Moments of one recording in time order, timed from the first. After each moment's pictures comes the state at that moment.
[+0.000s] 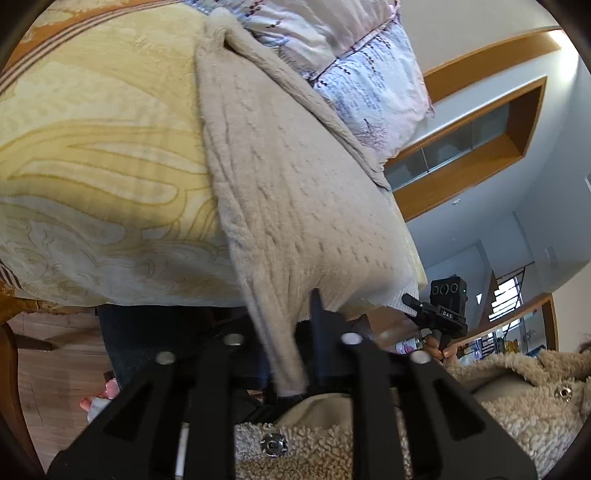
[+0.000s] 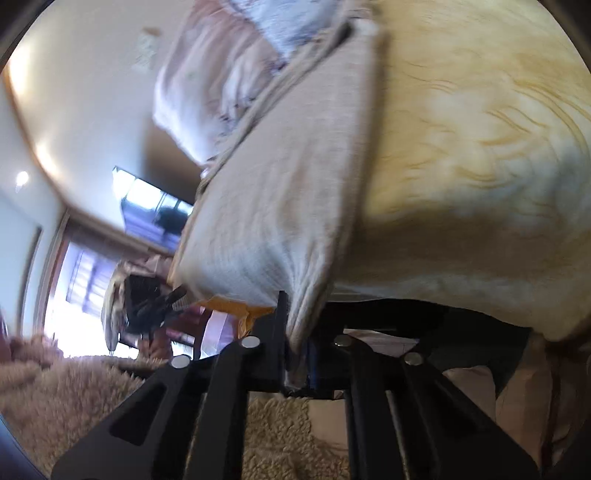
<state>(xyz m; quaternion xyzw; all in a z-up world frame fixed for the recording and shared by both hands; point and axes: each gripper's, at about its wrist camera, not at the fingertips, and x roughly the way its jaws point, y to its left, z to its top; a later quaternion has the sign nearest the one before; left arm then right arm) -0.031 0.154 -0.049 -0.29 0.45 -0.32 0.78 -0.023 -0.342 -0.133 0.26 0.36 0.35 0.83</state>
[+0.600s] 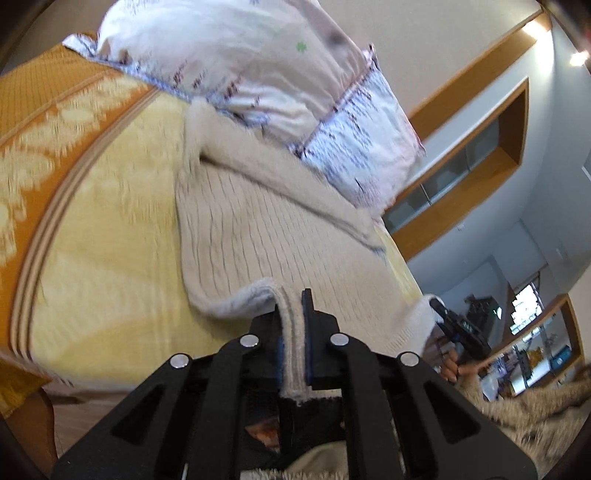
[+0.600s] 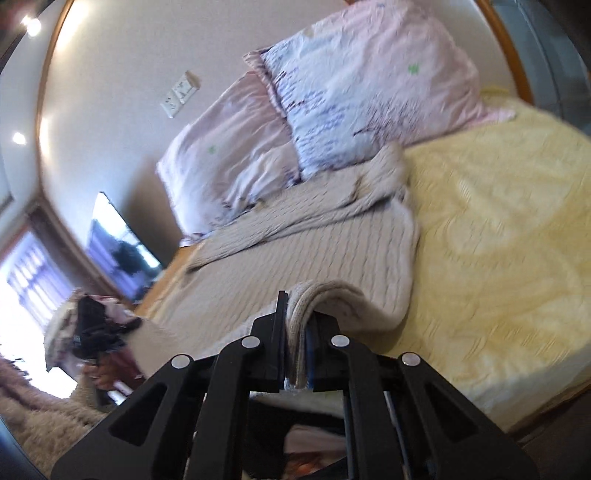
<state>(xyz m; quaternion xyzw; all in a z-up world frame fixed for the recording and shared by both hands) 0.001 0.180 0.023 -0.26 0.37 -0.28 0.85 -0.025 -0.335 -0.041 0.17 0.19 0.21 0.94</state>
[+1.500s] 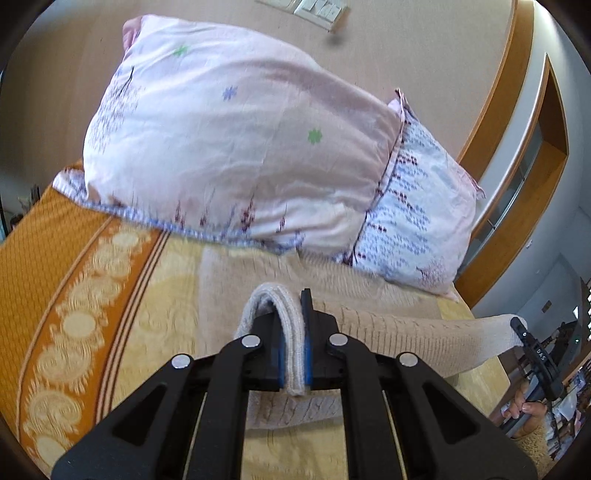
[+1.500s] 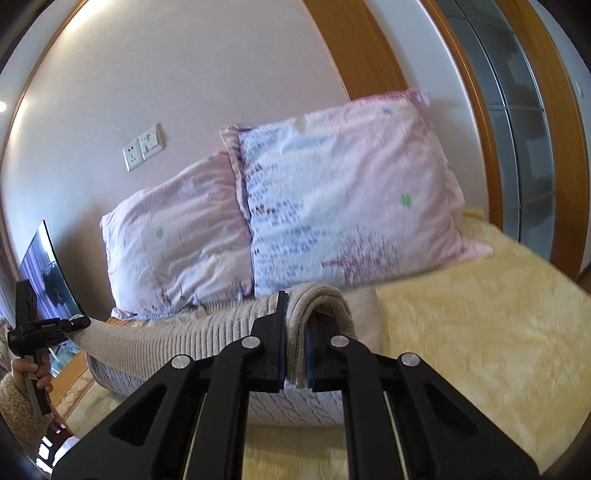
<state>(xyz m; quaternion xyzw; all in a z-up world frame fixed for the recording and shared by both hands) 0.137 0.151 0.123 -0.16 0.30 -0.16 0.93 0.037 -0.311 0.054 0.12 0.04 0.09 0.99</state>
